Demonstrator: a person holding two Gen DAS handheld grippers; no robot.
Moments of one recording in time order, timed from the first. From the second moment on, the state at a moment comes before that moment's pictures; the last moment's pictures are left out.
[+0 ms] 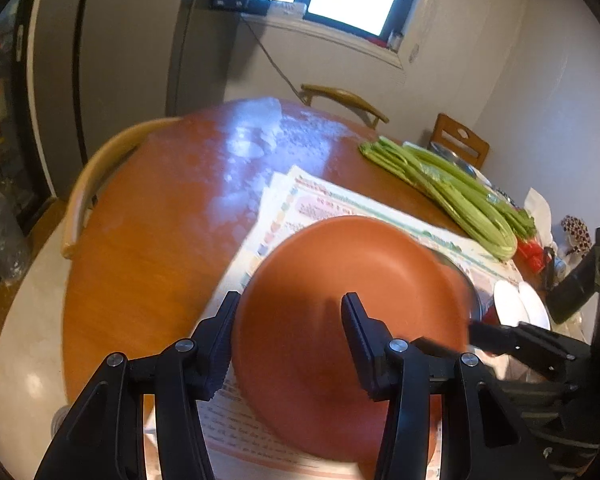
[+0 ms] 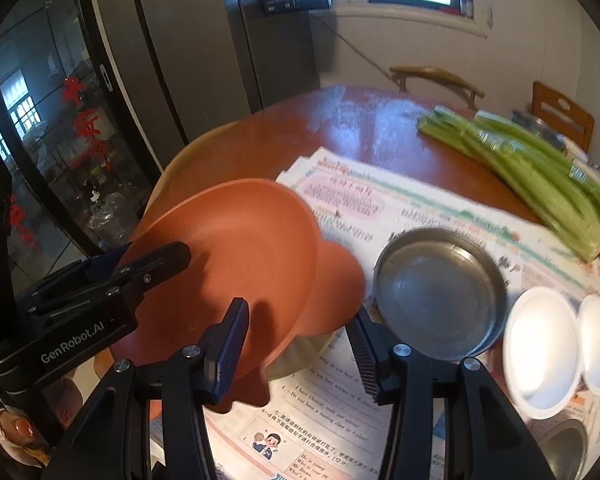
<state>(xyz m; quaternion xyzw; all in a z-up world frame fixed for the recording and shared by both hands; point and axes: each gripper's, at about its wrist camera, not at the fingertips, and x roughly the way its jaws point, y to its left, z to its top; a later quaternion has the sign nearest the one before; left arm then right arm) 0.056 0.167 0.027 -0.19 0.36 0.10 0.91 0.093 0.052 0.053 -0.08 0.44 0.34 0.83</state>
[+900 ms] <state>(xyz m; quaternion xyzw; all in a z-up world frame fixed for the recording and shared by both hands) 0.076 0.182 -0.018 -0.18 0.40 0.15 0.89 0.081 0.073 0.013 -0.13 0.46 0.33 0.82</state>
